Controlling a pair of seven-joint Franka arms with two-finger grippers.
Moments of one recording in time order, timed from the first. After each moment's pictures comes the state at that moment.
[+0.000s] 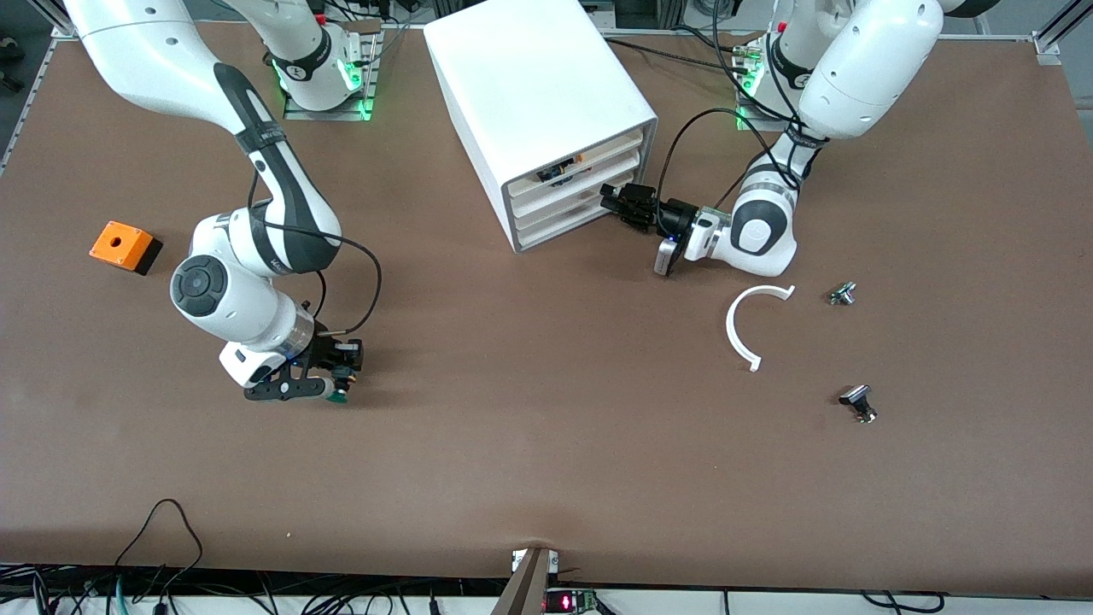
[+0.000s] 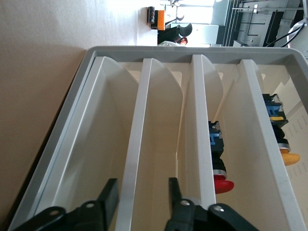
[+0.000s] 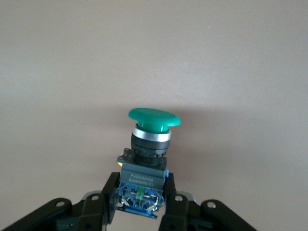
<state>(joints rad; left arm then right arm) -0.19 0.63 -0.17 -2.23 -1.45 1.70 1.21 0.11 0.56 0.16 -1.65 0.01 2.27 0.20</state>
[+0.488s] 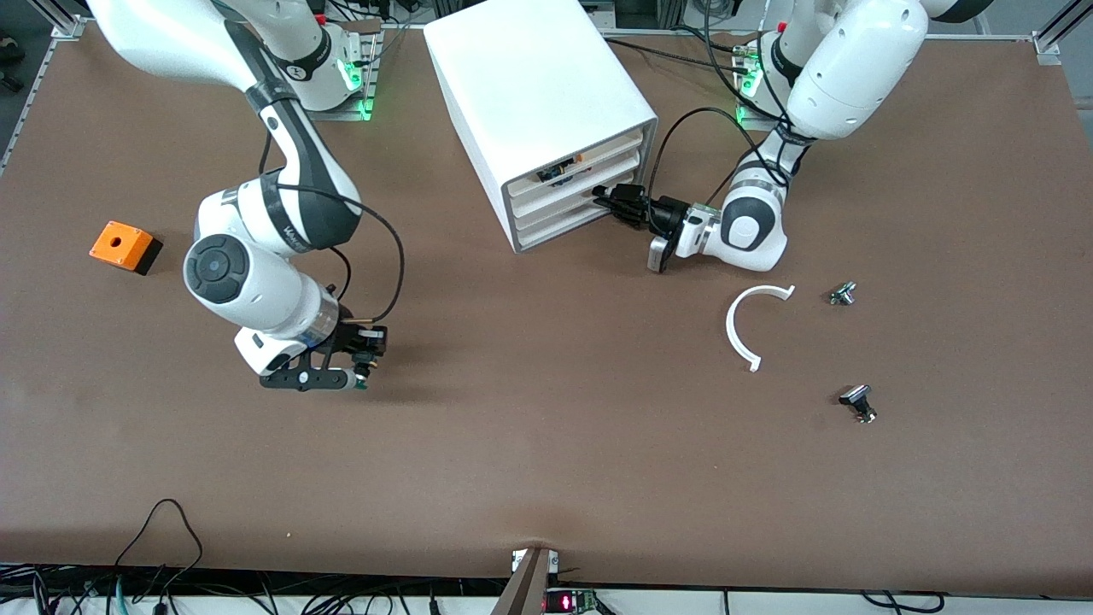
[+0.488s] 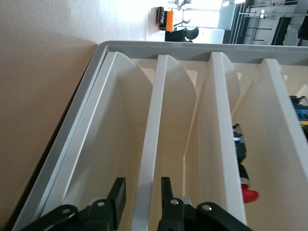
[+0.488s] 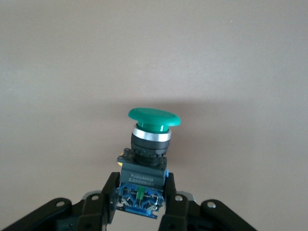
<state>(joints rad) -0.24 0.65 -0.17 -2.23 -1.51 1.75 1.21 0.20 0.53 0.16 -1.53 0.01 2.09 0.39</state>
